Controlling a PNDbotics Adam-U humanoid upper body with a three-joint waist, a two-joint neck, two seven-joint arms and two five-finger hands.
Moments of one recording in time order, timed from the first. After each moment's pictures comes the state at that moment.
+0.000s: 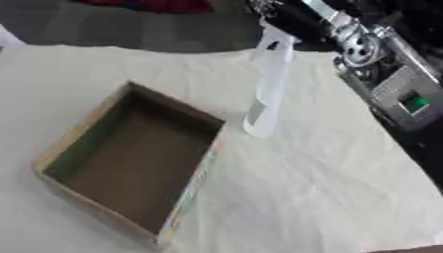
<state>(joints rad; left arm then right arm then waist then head) -0.09 0.27 0.21 -1.98 0.16 -0.07 -0.02 -0.61 -0.91 0.19 -1.88 0.05 0.52 0.07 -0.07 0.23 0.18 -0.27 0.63</state>
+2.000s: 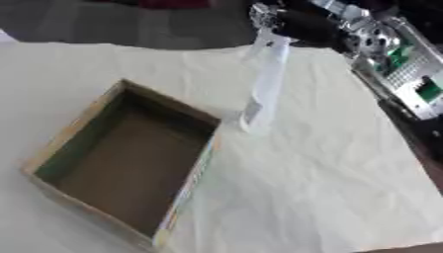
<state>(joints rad) -0.11 0.27 0.19 -1.98 0.16 -0.07 -0.07 -0.59 -0.97 0.14 -1.85 -0.21 0.31 0.18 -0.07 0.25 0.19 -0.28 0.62</state>
